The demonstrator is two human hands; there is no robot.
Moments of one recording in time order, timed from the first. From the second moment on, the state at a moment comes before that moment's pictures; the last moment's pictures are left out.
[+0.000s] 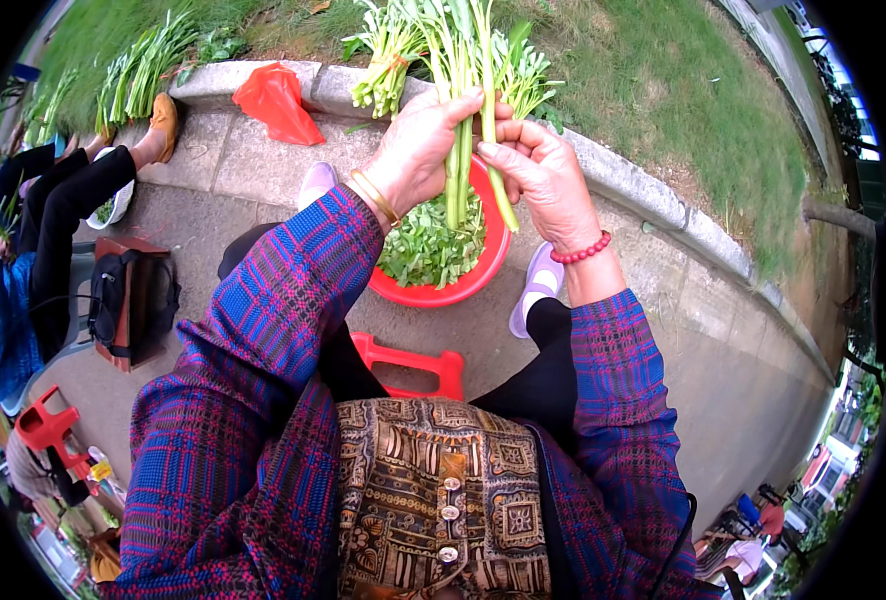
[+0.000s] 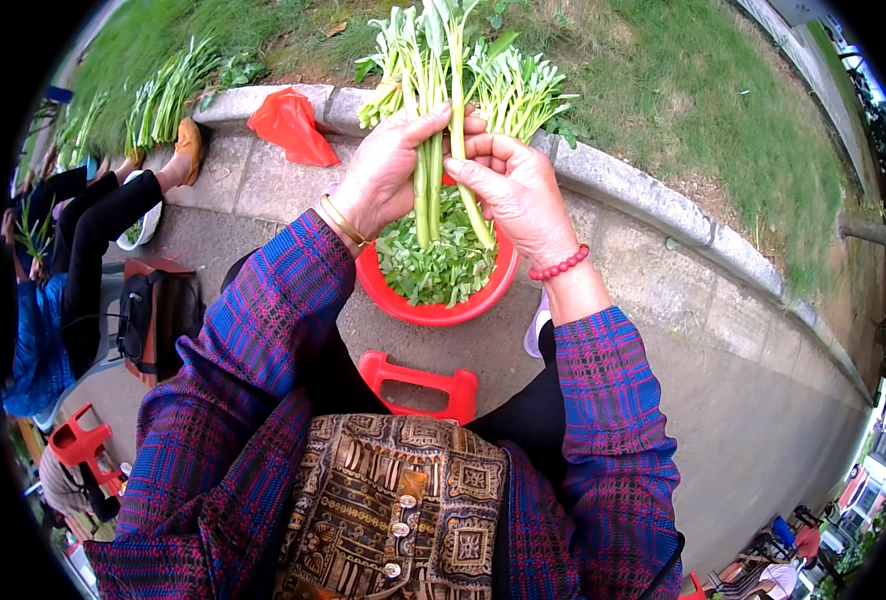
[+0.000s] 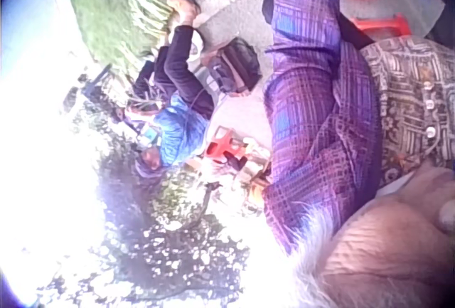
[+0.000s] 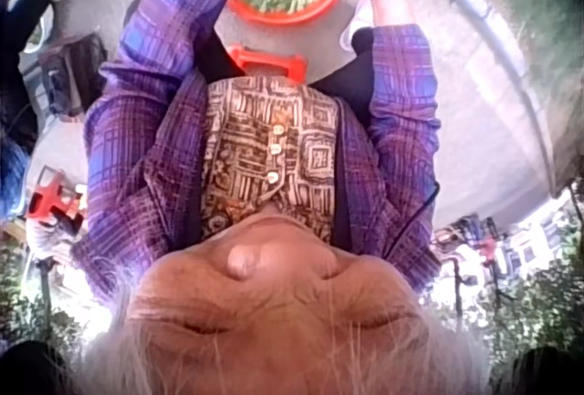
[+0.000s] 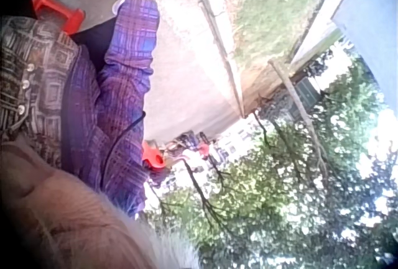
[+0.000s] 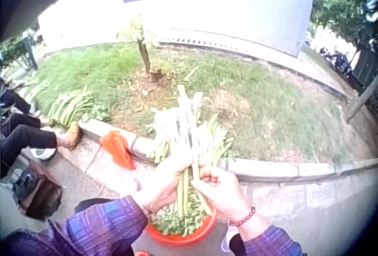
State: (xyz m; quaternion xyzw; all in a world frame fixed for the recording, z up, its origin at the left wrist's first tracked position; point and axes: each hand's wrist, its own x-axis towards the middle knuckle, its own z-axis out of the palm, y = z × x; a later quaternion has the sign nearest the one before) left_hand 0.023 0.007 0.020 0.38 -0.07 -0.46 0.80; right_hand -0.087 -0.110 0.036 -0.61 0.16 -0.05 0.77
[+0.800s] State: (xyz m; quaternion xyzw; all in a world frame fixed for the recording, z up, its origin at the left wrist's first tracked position) left_hand 0.019 0.005 0.023 0.51 -0.08 -0.40 0.76; right_hand -0.094 -0.098 0.027 -0.67 0.18 -0.06 0.72
